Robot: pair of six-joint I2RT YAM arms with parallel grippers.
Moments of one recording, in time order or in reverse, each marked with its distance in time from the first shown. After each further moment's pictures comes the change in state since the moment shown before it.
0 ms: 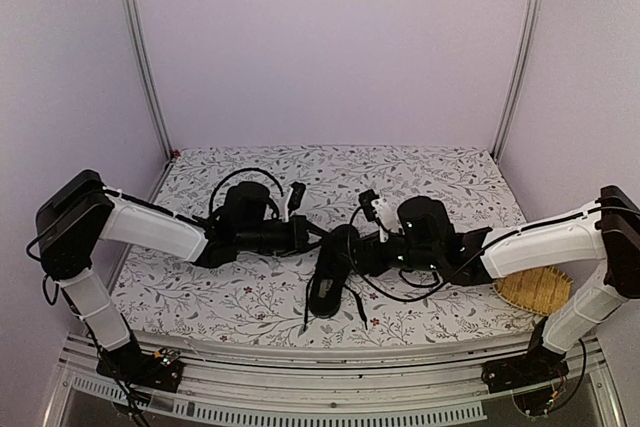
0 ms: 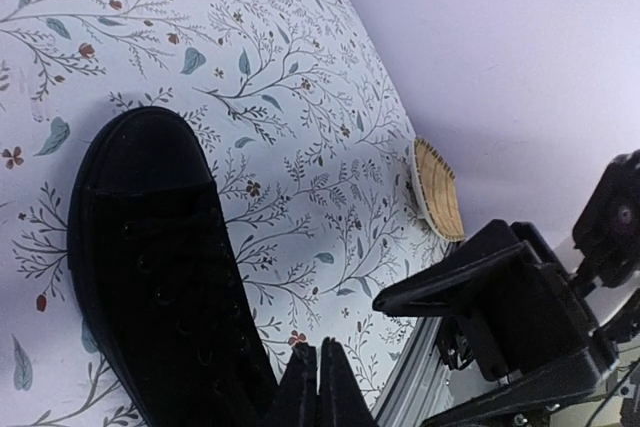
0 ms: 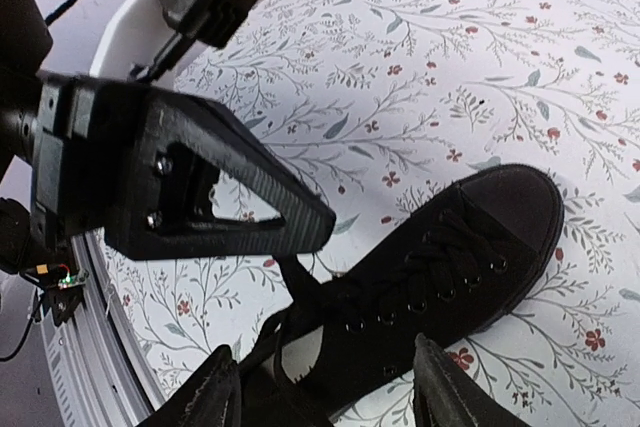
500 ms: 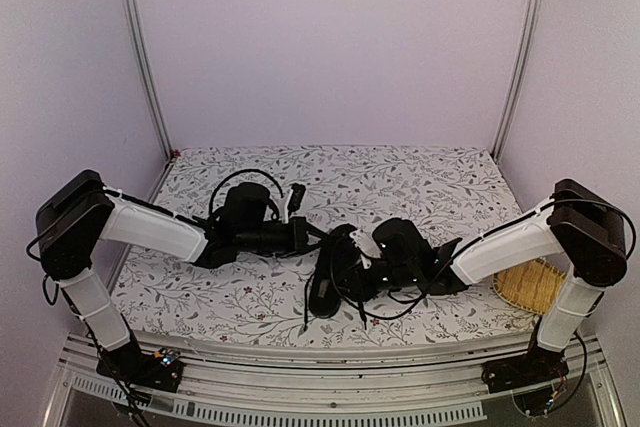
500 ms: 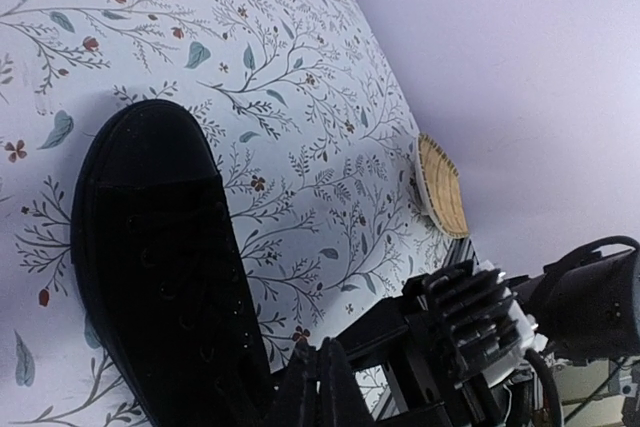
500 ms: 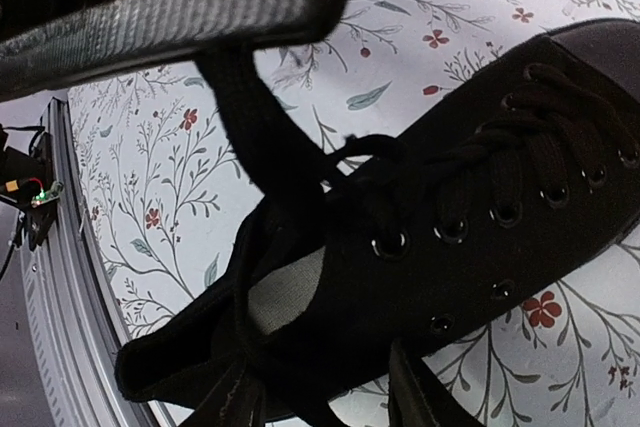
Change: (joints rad) left arm 0.000 0.000 -0.004 -0.009 0.000 0.005; right arm 0.027 0.195 0.011 -0.008 -0.142 -0.003
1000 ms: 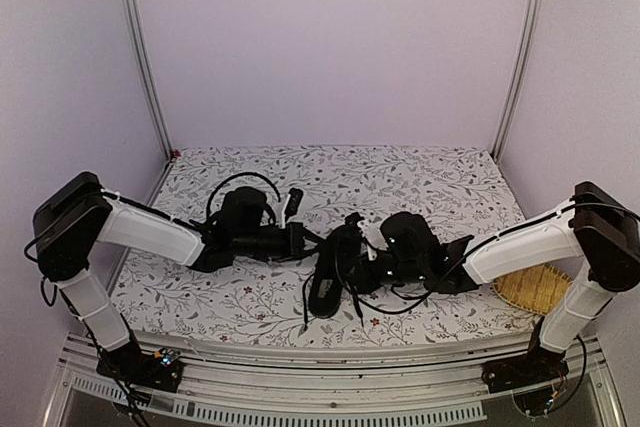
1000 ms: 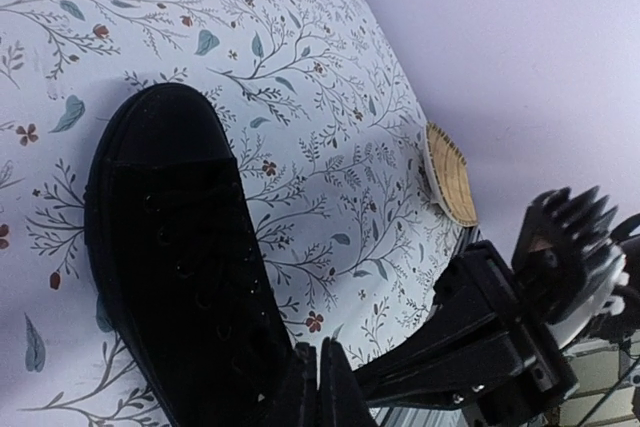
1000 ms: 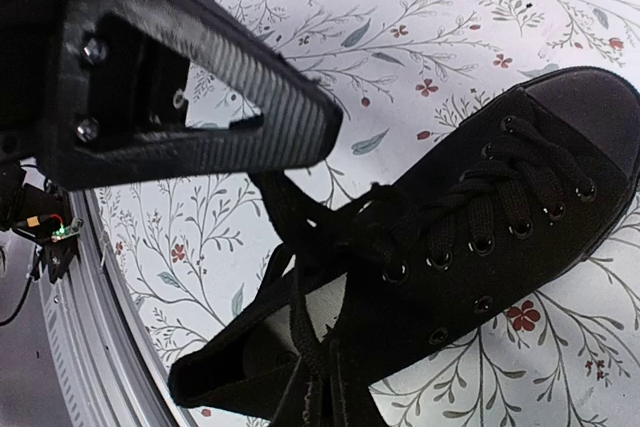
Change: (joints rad) left arm -0.001 -0.015 -0.032 0.002 0.001 0.028; right arm 0.016 -0.068 -0.006 0.001 0.057 0.044
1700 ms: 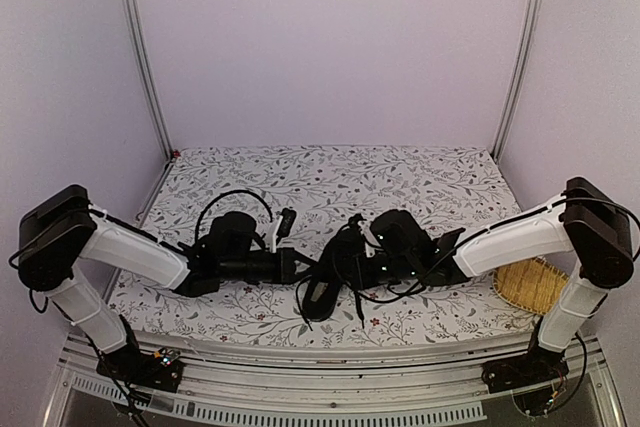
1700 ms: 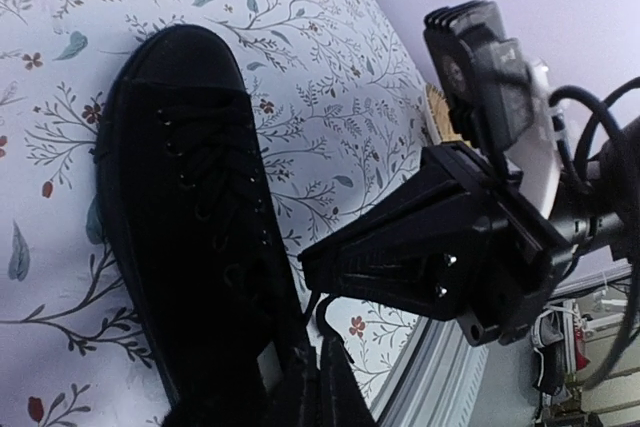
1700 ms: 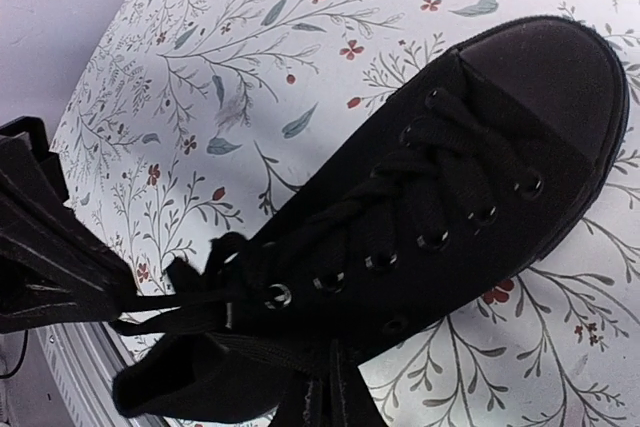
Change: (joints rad) left arm -0.090 -0.087 -0.181 0.095 -0.073 0.022; right arm -0.018 0.038 0.079 -0.152 0.063 0.149
